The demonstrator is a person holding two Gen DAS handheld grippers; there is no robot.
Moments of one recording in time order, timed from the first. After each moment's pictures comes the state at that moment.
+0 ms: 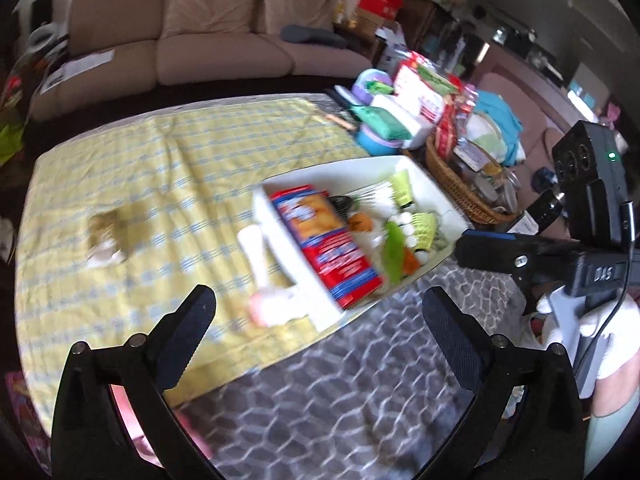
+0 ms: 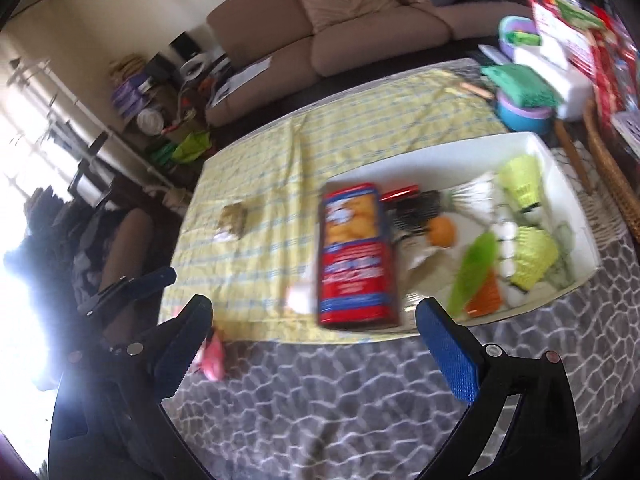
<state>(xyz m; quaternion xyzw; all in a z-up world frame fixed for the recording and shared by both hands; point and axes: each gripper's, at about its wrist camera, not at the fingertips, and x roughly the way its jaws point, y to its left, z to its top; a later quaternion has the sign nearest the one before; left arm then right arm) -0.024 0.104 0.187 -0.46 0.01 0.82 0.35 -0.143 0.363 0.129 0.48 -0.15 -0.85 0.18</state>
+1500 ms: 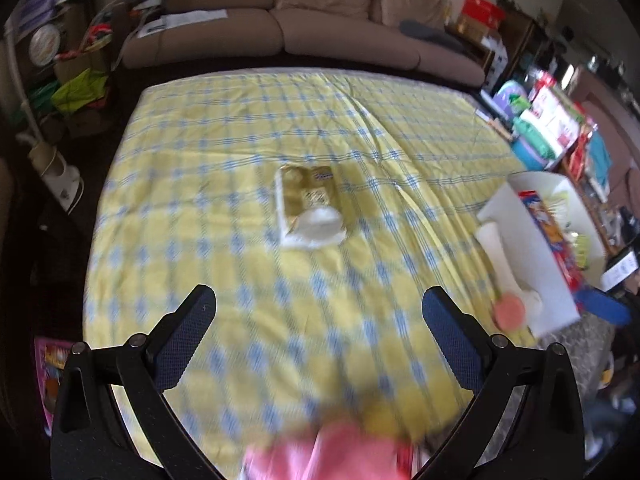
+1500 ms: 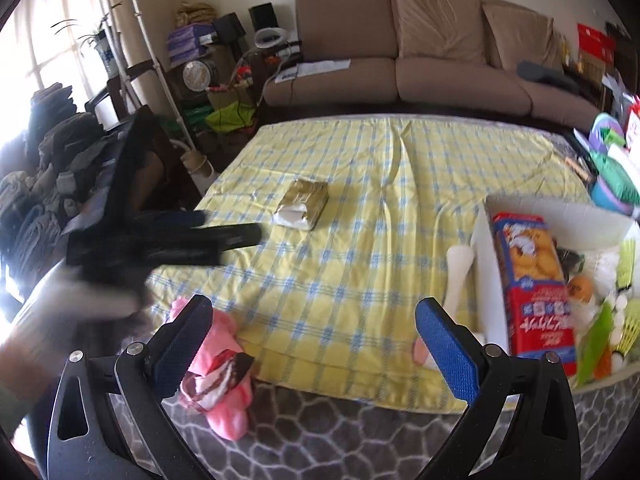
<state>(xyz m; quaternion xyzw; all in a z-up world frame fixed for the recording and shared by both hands) -0.157 -0.028 0.071 -0.48 0.02 0.85 0.21 -0.155 0.183 0.059 0.39 0.00 -0.89 0.23</state>
